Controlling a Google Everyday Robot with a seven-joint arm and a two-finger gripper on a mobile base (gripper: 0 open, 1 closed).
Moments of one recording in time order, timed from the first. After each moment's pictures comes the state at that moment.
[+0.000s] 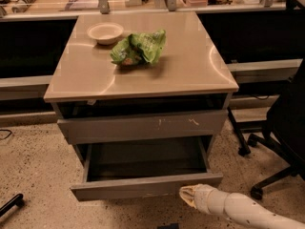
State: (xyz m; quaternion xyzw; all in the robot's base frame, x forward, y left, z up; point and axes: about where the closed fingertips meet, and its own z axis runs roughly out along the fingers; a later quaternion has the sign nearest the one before) arm 0.471 -0.136 0.386 -0.68 0.60 0.01 0.42
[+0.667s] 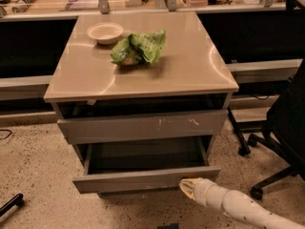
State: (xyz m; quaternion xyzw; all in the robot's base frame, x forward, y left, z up) arm 0.509 -0.143 0.381 -0.66 0.60 -0.03 0.46
